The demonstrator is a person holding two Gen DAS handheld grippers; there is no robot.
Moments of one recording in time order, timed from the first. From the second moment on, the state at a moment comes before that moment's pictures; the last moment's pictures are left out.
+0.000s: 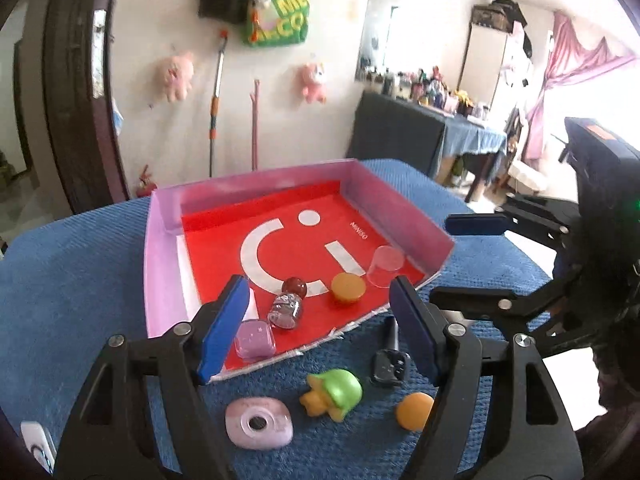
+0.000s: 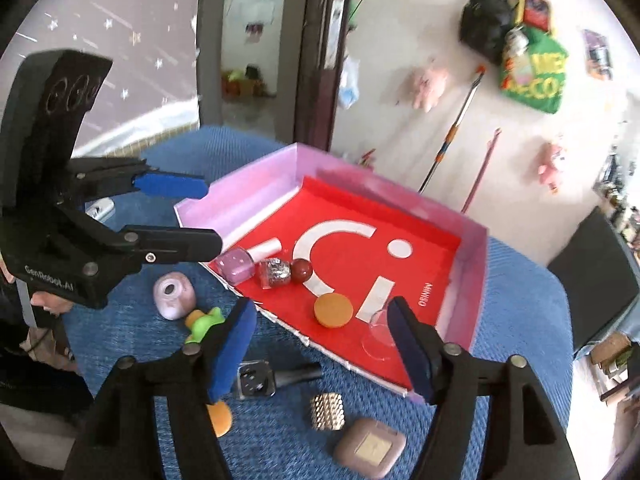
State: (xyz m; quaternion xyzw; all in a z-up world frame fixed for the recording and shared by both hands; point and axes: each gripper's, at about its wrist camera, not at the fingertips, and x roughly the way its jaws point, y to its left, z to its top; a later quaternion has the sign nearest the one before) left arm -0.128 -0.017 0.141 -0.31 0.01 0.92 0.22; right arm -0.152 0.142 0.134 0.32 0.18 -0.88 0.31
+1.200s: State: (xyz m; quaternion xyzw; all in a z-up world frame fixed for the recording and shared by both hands) left arm -0.070 -0.043 0.051 -0.36 -0.02 0.93 0.08; right arm -0.079 0.204 0.061 0.29 -0.02 -0.95 0.13
